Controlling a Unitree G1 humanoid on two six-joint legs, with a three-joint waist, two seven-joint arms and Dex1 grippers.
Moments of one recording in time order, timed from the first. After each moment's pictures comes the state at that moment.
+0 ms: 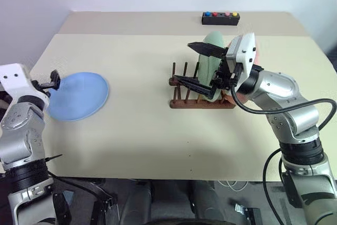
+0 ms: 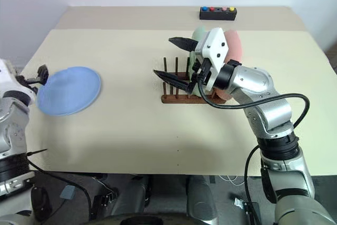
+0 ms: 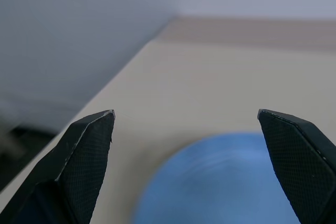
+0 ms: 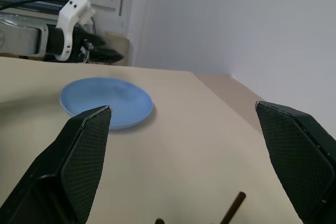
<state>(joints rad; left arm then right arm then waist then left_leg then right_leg) -0.37 0.53 0.57 0.05 -0.32 0.55 -0.03 -0.62 -0.58 0.08 -0.31 0.54 0.38 0.75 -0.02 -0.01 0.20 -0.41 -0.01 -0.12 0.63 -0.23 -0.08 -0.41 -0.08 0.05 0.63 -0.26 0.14</state>
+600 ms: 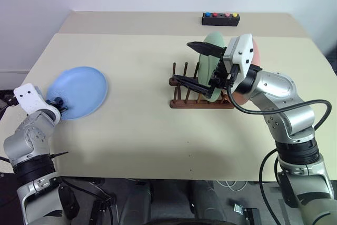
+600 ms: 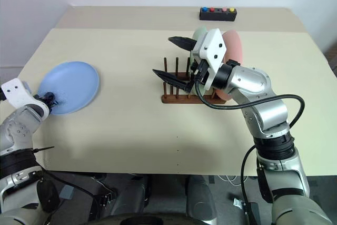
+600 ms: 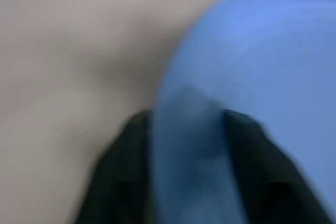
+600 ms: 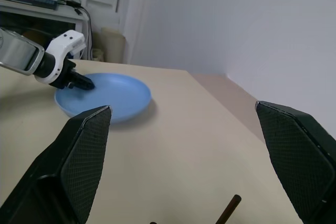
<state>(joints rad) -0.41 0.47 0.63 0.15 -0.41 0.80 0.06 -0.61 -0.56 0.07 -0.31 0.49 0.37 0.75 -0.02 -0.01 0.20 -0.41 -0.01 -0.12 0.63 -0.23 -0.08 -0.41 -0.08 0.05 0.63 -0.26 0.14</state>
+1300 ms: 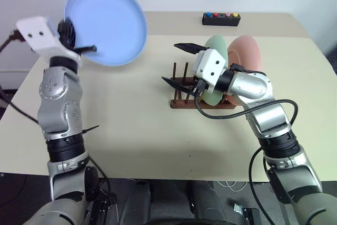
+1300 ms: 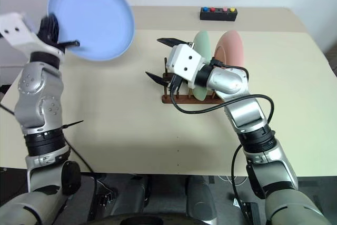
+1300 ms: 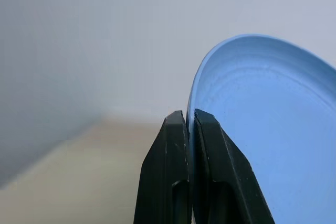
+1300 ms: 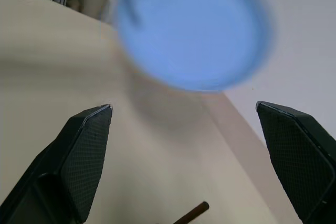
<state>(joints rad) -0.64 0.30 0.30 -0.17 -0.29 0.31 0.01 -0.68 -0.48 0.24 -0.16 0.06 0.08 0.69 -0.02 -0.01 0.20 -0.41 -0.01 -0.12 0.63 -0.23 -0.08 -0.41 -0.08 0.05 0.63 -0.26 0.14</state>
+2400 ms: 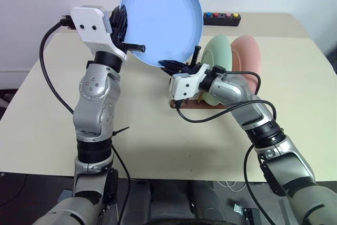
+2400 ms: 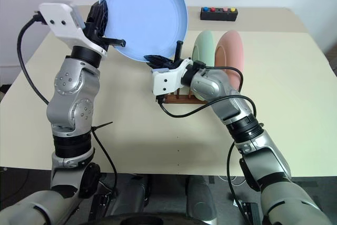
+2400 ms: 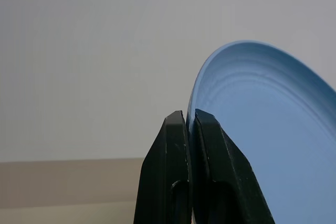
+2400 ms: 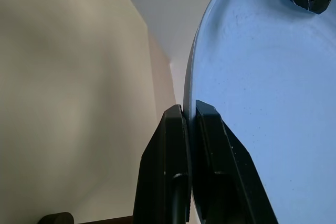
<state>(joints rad) -0.65 0.15 0.12 -0.32 -0.26 0.39 -0.02 -0.77 -0.45 0.34 0.09 -0.43 -0.33 0.52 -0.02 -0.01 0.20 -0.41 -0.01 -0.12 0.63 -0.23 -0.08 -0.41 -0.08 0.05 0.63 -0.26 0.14</state>
